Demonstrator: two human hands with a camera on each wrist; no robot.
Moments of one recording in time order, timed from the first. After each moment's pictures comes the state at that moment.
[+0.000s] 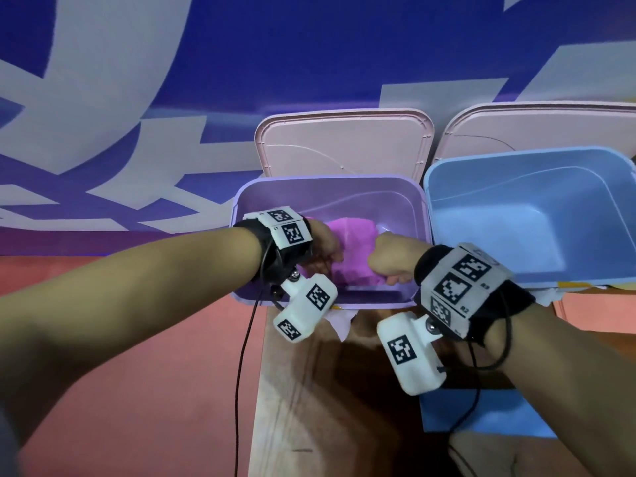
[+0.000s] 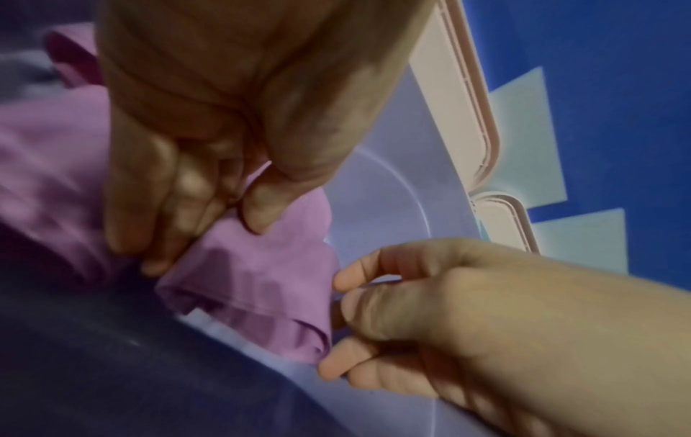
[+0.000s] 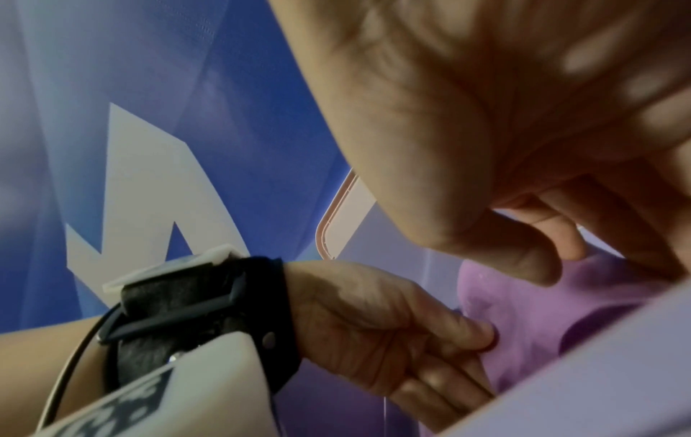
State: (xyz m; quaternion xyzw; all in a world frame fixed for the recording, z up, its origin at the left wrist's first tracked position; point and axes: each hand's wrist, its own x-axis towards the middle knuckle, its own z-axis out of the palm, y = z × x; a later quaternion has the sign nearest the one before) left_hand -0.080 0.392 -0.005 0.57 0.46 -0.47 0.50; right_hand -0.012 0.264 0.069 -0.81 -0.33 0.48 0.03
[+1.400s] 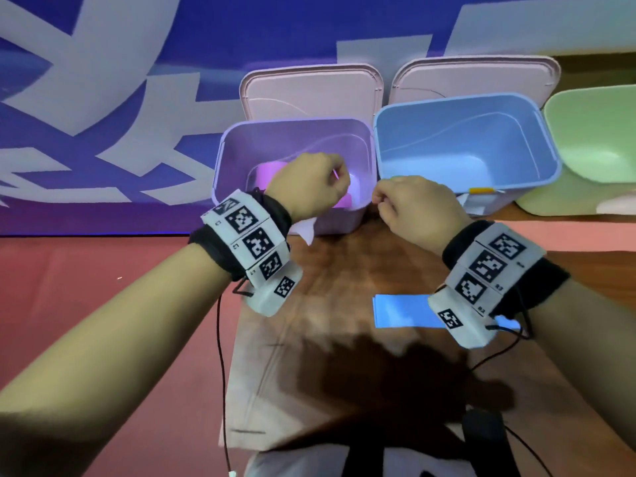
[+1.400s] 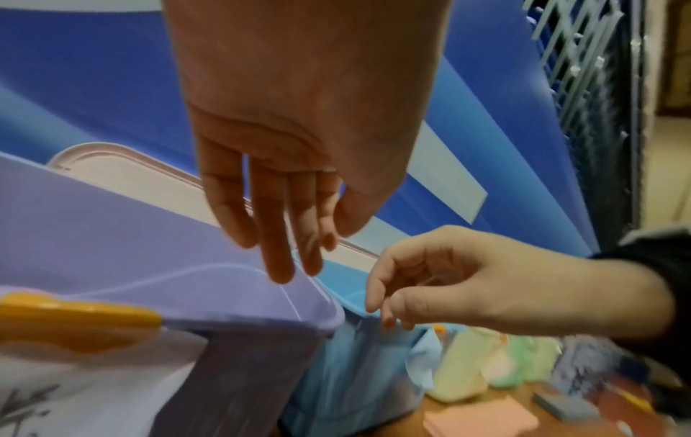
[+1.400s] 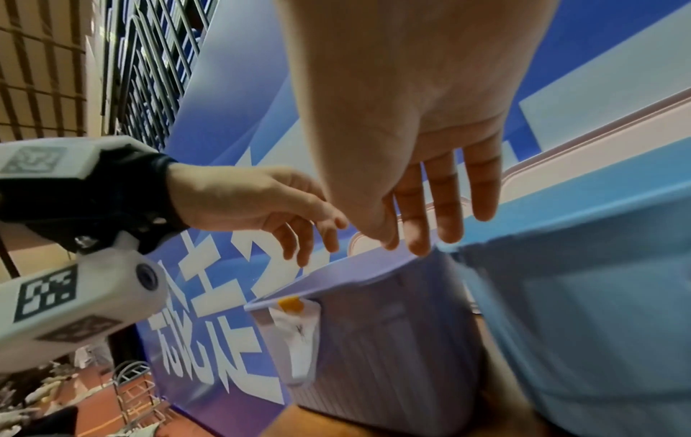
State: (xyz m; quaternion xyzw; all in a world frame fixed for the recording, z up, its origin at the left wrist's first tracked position) left_hand -0.133 0.263 0.123 0.93 0.26 -0.03 0.25; right_hand -0.024 0.126 0.101 -0.83 -0.53 0.14 0.09
